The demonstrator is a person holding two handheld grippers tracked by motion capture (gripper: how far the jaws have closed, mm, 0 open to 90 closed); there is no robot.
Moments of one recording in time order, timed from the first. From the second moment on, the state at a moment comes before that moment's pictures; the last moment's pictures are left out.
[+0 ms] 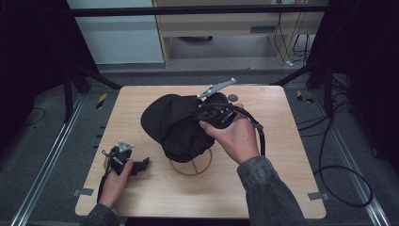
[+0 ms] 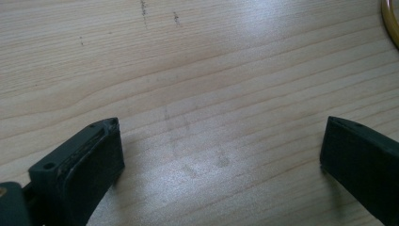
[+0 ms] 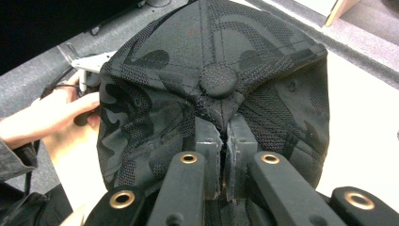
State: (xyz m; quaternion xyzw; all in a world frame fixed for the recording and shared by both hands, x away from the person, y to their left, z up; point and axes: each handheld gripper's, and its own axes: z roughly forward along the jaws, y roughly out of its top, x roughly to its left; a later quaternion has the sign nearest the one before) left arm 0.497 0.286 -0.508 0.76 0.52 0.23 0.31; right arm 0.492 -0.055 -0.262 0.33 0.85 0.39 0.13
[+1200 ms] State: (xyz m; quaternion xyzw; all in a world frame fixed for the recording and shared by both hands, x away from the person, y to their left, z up) left arm 0.497 0.285 -0.508 0.76 0.52 0.23 0.31; right arm 0.496 -0.058 -0.266 0.33 0.84 0.41 0.13
